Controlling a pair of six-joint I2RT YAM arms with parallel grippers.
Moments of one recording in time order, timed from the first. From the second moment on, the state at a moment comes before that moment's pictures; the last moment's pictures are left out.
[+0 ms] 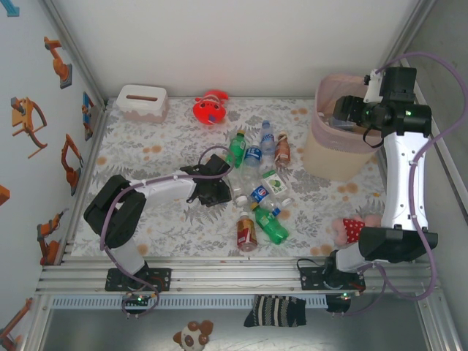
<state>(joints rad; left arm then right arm) -0.81 1.73 1.02 -0.49 0.04 -0.92 -0.09 1.48 1.89 -1.16 -0.17 0.11</state>
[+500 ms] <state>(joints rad) -0.81 1.49 1.01 -0.51 -0.07 -0.78 -0.09 1.44 1.89 -1.13 -0.25 0.12</state>
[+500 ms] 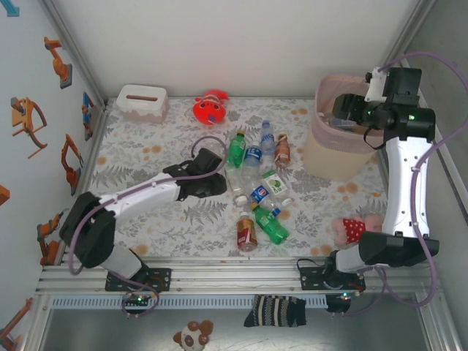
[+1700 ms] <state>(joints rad) -0.87 1.22 1.09 0.16 0.78 -0.30 0.28 1.19 1.53 -0.12 -1.07 0.42</state>
